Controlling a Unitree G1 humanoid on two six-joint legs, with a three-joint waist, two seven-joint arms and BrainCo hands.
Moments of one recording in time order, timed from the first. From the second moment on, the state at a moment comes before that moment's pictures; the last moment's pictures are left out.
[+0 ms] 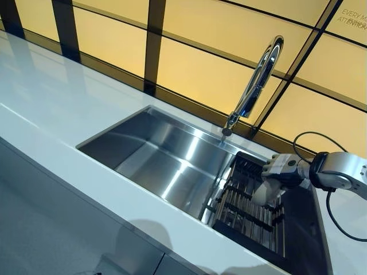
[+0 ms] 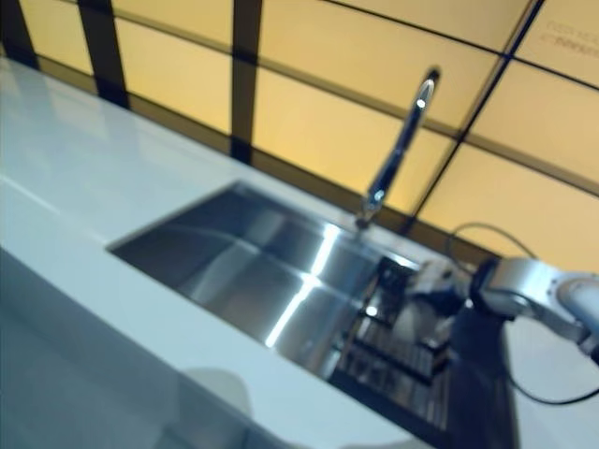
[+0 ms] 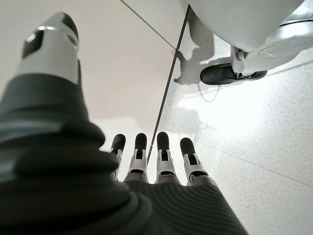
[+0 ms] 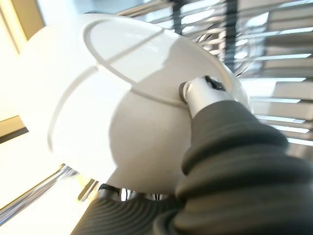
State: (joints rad) left arm 0.08 0.41 -0.14 1.05 -0.05 -0.09 0.03; right arm -0.61 -1.38 0.46 -0.03 -0.66 -0.54 0.48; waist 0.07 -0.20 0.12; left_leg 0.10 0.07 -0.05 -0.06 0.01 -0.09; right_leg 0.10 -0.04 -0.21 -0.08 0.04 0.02
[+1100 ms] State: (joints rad) left arm 0.11 0.34 -0.14 1.05 -0.06 -0.09 0.04; right arm -0.21 -1.20 -0.28 0.03 0.17 -0.06 0.16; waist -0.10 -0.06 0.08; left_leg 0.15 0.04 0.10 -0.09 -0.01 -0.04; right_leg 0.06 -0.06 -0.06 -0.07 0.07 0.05
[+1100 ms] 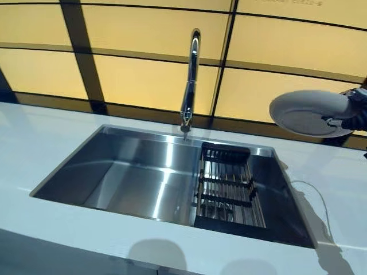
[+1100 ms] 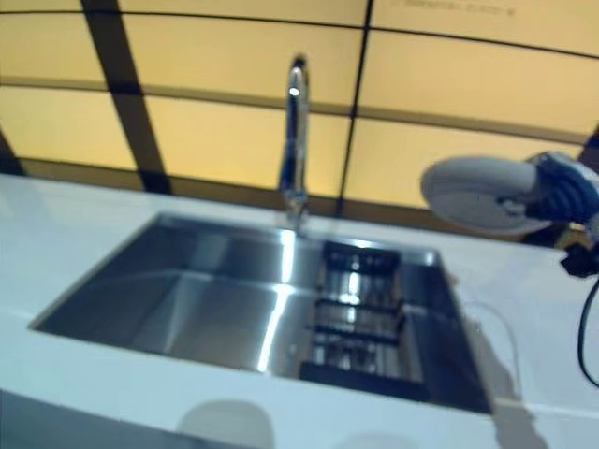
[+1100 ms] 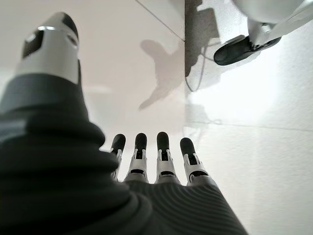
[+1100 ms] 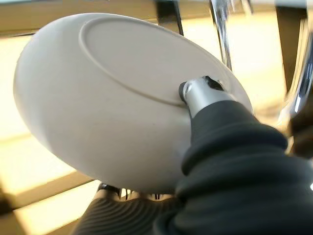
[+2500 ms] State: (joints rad) left arm 0.04 0.30 -0.17 1.14 -0.15 -0.14 0.09; right arm -0.25 -0.74 -0.23 -0.03 1.02 -0.05 -0.09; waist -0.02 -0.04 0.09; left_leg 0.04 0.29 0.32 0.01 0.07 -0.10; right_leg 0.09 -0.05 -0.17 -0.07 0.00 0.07
